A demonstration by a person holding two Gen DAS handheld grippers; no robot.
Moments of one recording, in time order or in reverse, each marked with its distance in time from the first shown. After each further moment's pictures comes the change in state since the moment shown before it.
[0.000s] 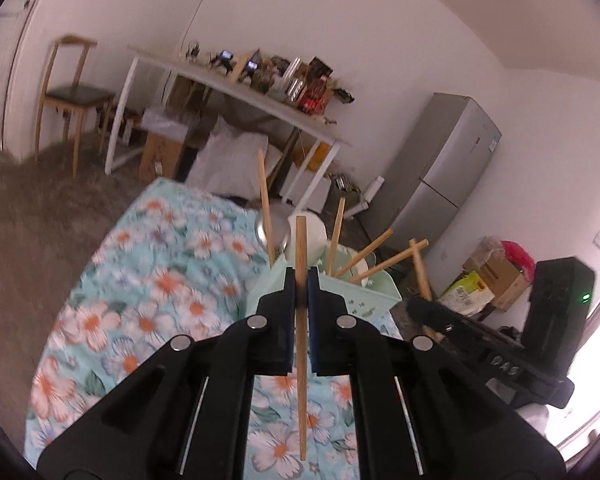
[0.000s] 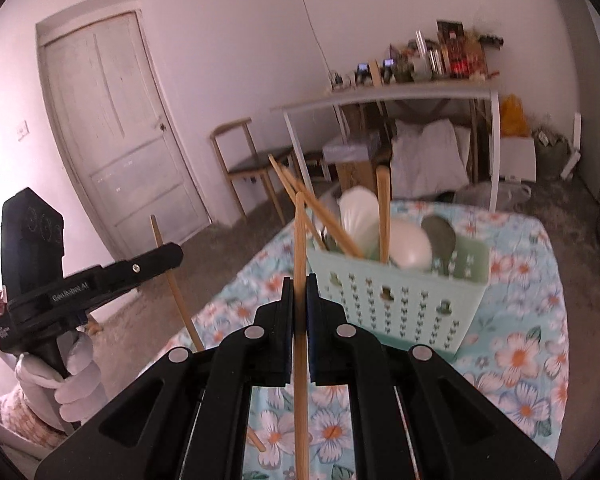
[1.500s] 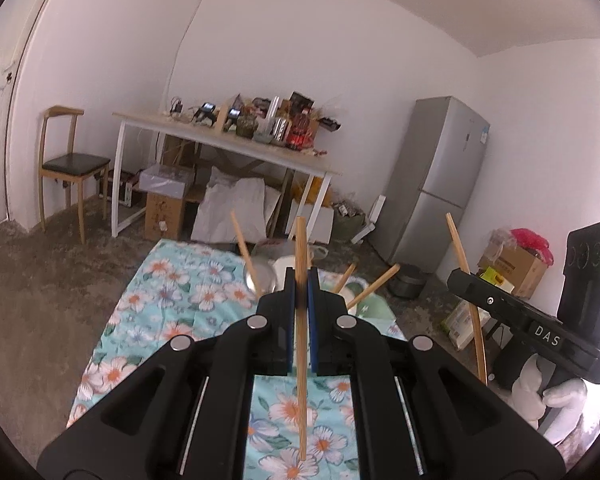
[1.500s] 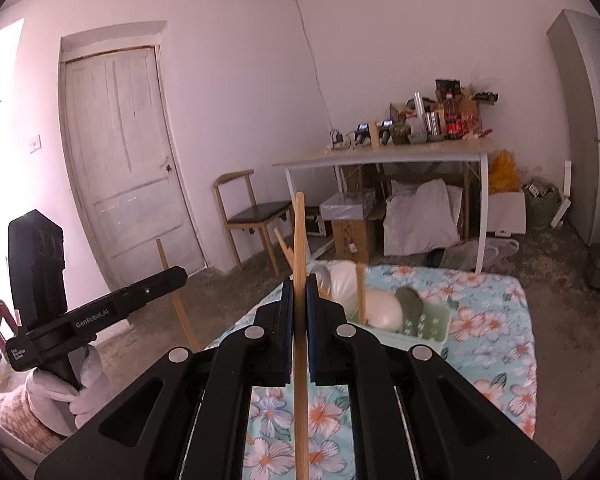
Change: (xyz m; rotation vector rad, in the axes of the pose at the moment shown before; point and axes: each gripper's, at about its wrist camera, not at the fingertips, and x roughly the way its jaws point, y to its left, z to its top) left arm -0.026 -0.049 0.015 0.174 -0.129 0.038; right arm -0.068 0.004 0.022 -0.055 -0.188 -0.040
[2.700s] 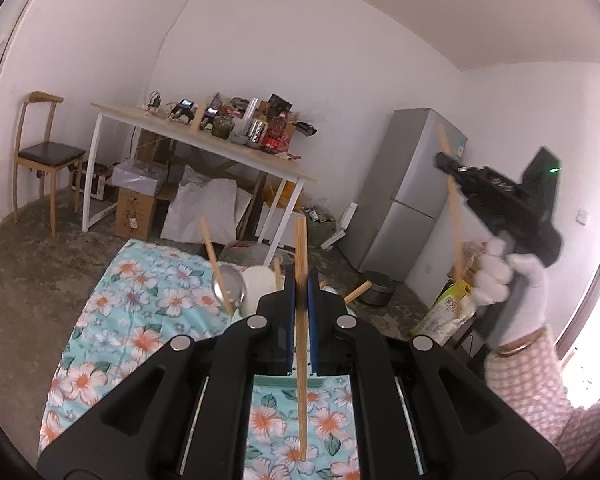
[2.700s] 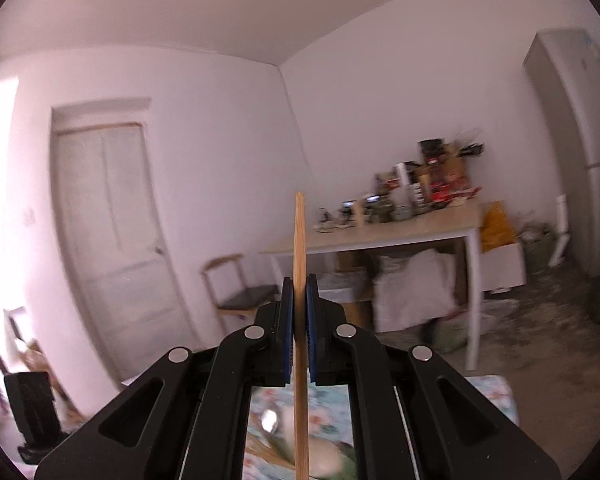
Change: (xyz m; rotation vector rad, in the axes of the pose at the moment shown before) left arm 0.009 0.004 0.006 -0.049 -0.008 -0.117; right arm 0.024 -0.089 0.108 0.093 -0.251 0.053
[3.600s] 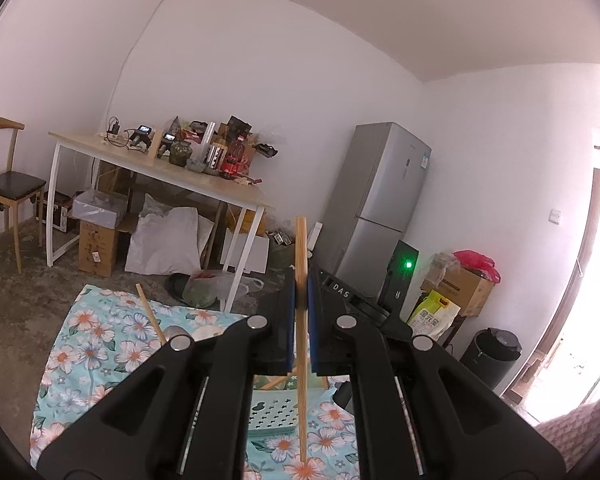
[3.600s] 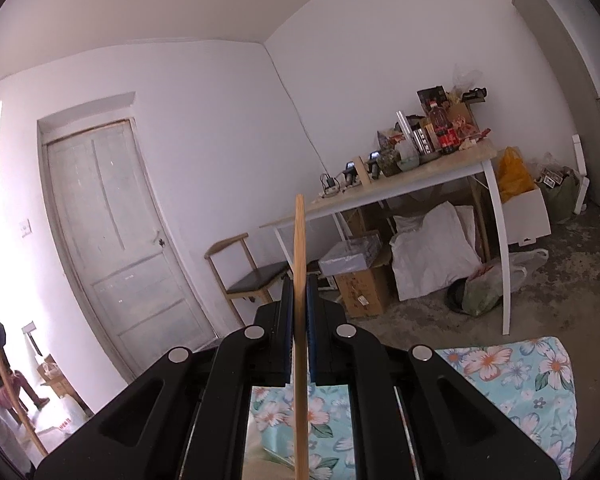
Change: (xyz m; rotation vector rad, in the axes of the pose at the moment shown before) left arm 0.035 -0.031 0.033 0.054 -0.067 -0.128; right arm 0.108 -0.077 -0.088 0.091 0.085 0.015
